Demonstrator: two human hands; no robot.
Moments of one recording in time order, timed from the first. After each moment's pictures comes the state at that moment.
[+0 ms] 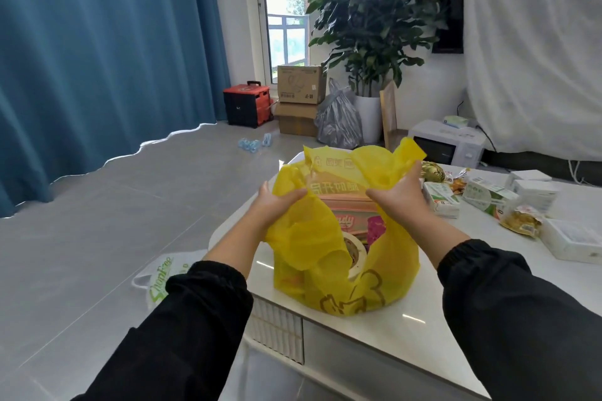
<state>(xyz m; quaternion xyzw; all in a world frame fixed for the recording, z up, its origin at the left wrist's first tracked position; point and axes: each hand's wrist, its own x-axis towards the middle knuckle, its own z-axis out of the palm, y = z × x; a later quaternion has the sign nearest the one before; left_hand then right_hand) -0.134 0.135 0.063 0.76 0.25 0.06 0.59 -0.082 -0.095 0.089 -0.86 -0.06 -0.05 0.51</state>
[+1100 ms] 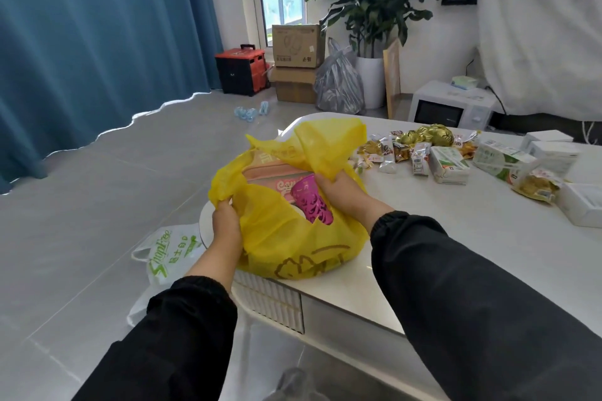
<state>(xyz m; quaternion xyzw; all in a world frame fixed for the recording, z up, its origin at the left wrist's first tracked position) -0.147 0.176 -0.040 0.54 0.39 0.22 0.71 -0.072 -0.021 0.024 -0.84 -0.17 0.14 0.50</state>
